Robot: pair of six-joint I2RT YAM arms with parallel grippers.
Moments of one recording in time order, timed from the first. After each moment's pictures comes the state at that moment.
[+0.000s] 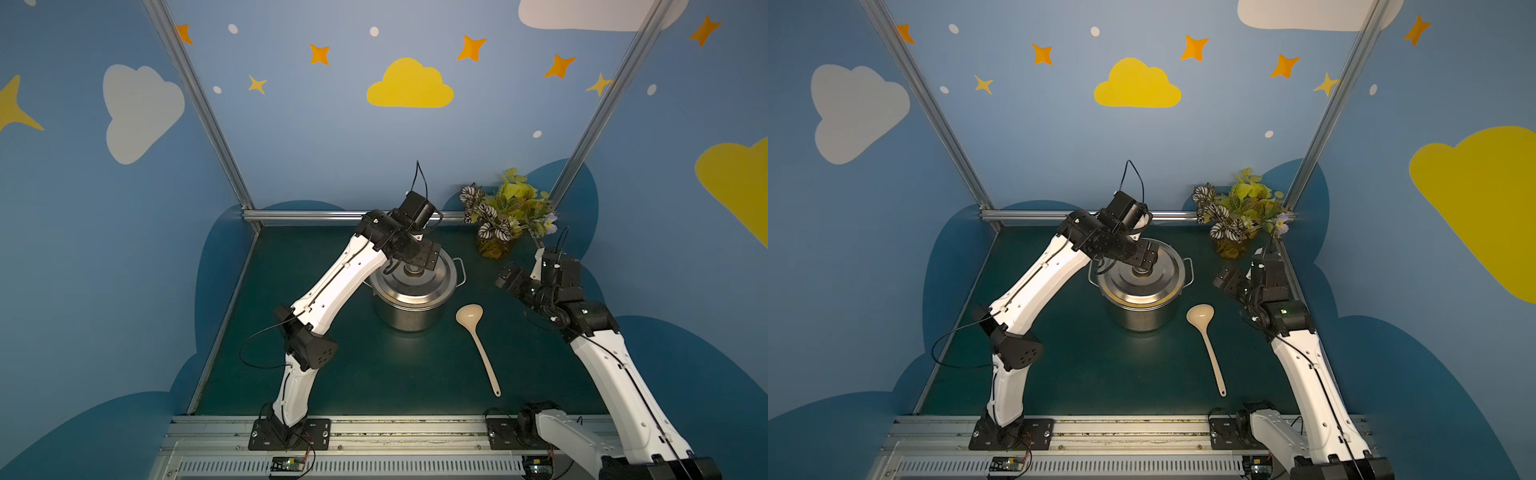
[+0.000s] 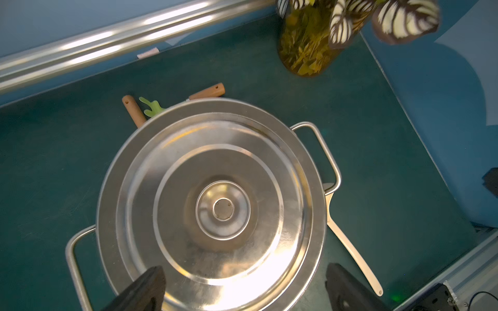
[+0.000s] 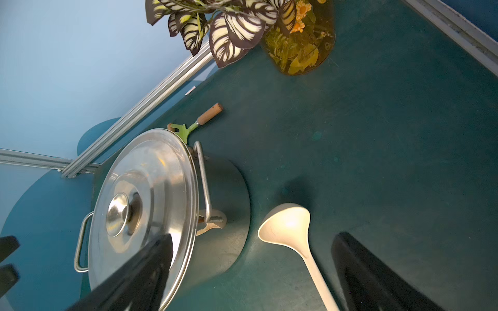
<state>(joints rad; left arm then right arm) -0.73 2.10 2.50 -1.37 -0.07 -0.31 0.17 1.01 1.05 -0.70 -0.04 0.64</state>
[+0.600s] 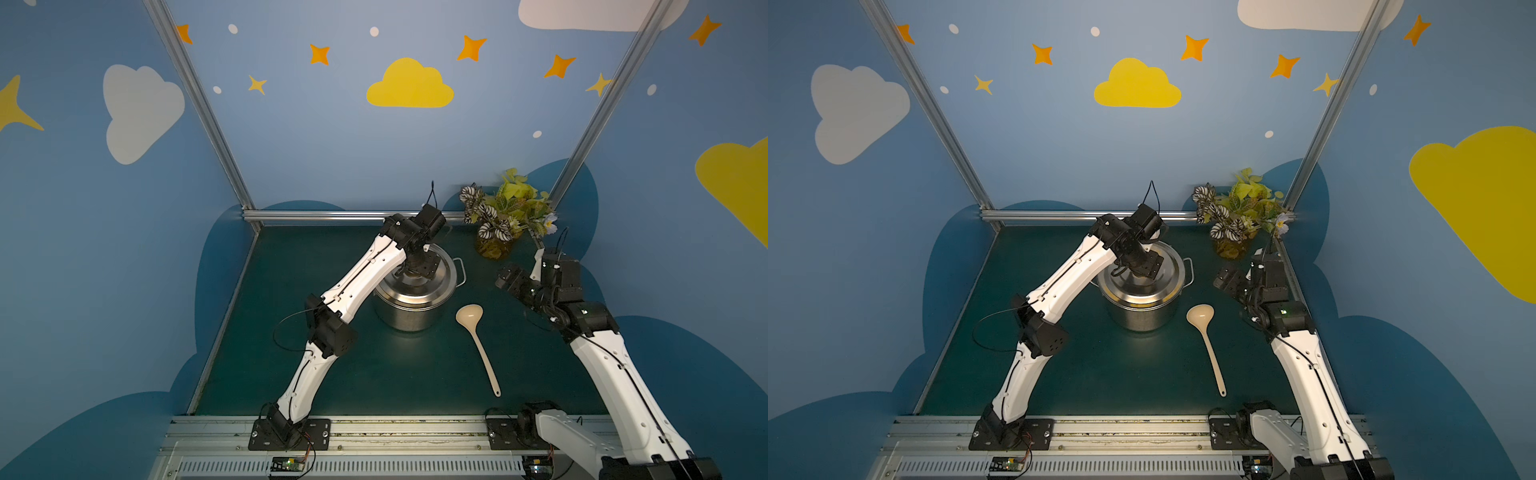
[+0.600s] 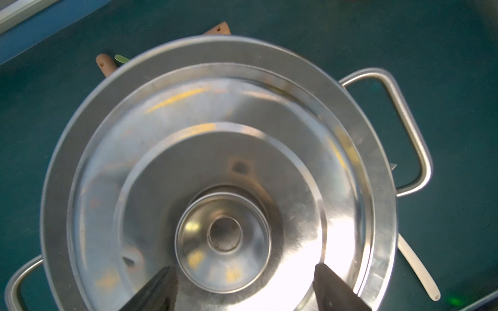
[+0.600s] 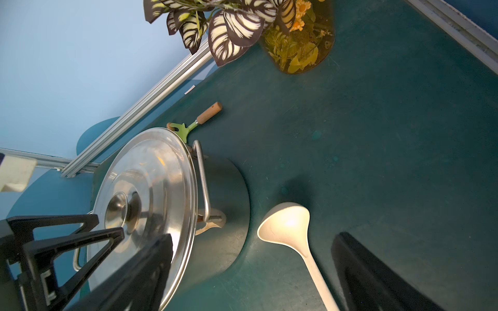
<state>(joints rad) -0.73 2.30 2.62 -1.46 -0.12 -0.26 0.17 1.01 1.04 -0.70 -0.04 0.65</state>
